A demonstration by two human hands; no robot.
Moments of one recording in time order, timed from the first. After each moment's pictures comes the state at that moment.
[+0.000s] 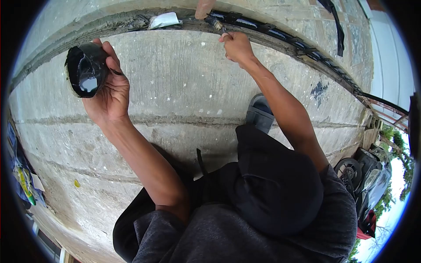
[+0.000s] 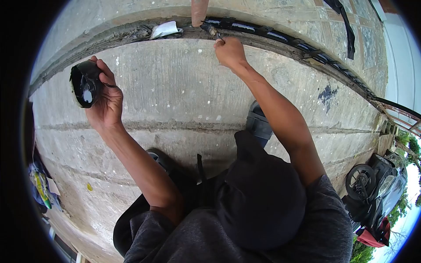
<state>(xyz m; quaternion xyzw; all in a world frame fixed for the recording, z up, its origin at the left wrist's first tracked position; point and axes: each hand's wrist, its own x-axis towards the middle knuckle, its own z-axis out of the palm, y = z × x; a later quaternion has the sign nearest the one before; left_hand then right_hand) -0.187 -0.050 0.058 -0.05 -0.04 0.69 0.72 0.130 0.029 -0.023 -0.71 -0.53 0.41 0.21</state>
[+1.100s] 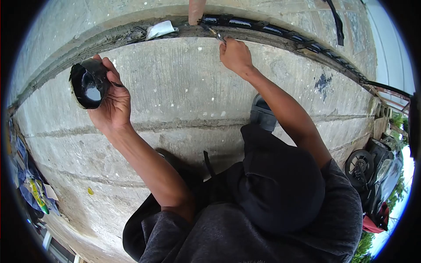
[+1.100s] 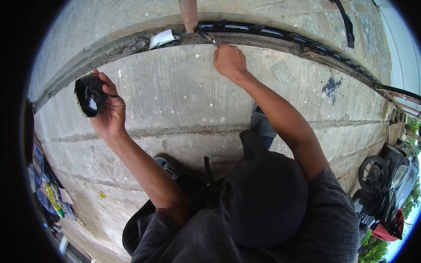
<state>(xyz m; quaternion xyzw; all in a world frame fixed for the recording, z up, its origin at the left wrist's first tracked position) -0.189 -0.046 0.061 -0.03 -0.03 0.68 0.73 0.140 0.007 -0.025 -0.71 -0.66 0.18 0.14</state>
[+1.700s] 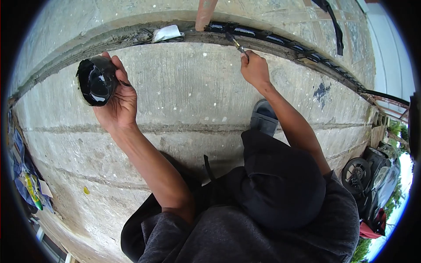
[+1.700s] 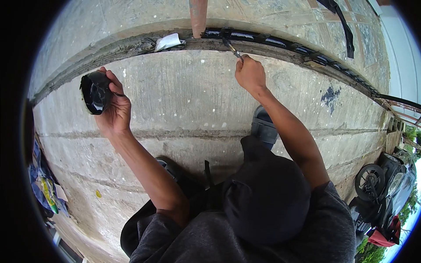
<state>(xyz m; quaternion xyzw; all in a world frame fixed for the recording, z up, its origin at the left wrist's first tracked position) -0.189 -0.047 0.061 -0.02 -0.03 0.69 0.72 0.174 -0.011 -0.024 -0.73 -0.64 0.16 0.18</state>
